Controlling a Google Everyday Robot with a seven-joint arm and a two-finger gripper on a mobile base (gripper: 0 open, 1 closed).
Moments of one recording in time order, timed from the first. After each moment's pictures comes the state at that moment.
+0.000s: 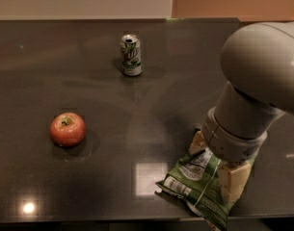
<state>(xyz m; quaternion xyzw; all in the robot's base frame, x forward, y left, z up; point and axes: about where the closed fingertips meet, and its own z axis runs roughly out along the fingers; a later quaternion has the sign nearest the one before) 0.353 -0.135 0.826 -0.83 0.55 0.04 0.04</state>
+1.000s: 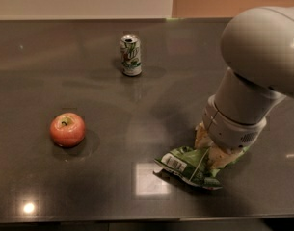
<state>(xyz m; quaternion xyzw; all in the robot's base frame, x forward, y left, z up) 0.371 -0.137 0.839 -0.81 0.58 0.03 0.04</state>
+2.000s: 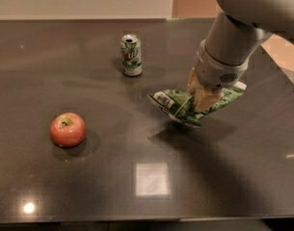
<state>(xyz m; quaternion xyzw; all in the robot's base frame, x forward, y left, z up) 0.490 -0.127 0.887 -0.76 0.64 -0.02 0.11</state>
